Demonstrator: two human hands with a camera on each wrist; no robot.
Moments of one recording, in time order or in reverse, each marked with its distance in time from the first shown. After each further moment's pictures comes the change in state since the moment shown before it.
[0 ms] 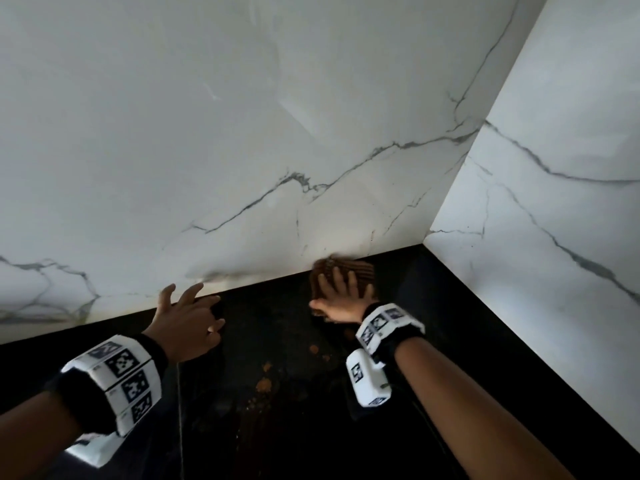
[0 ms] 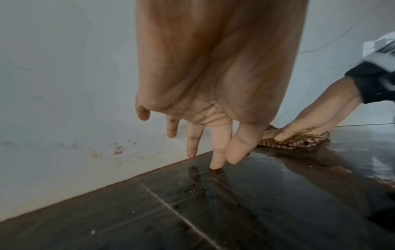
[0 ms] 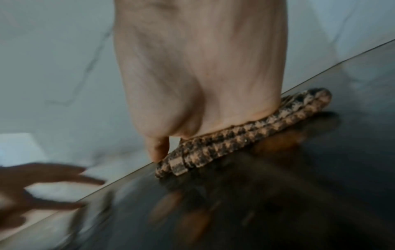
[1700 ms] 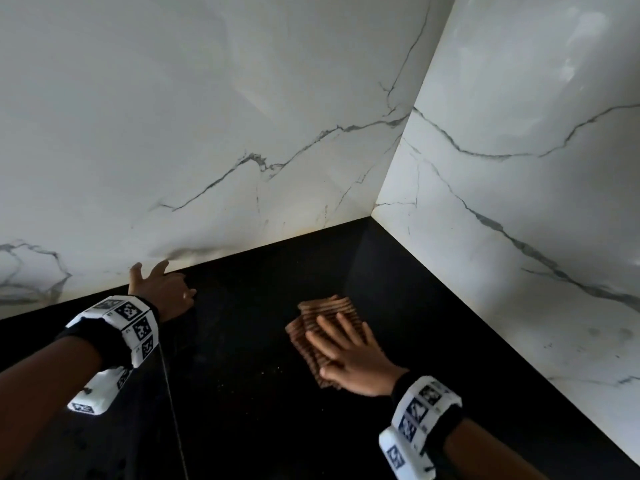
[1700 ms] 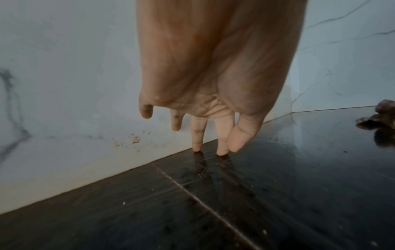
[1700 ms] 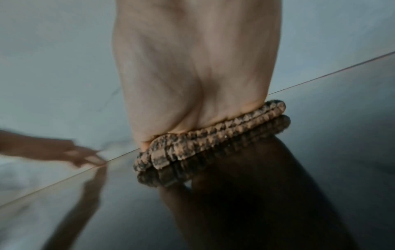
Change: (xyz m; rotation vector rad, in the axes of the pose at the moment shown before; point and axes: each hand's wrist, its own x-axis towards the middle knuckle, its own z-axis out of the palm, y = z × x) left_hand -0.006 0.004 -0.003 0.012 0.020 -0.077; right_hand -0.150 0.066 0.111 -0.193 0.123 -0.235
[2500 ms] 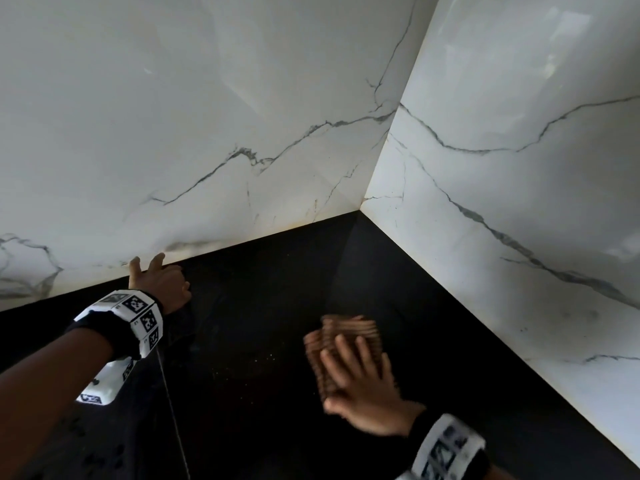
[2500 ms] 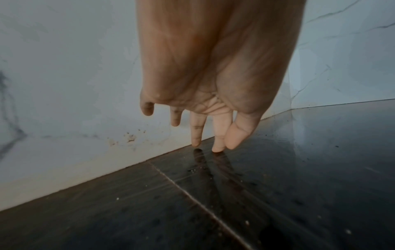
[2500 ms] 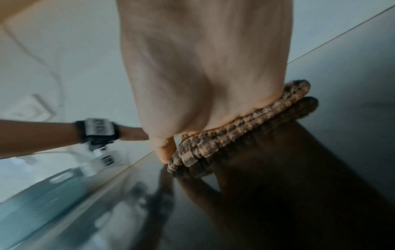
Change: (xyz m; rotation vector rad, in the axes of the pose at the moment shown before) left_hand 0.008 0.006 0.011 0.030 0.035 -0.012; right_hand -0.062 -0.021 0.033 -0.033 0.033 0.196
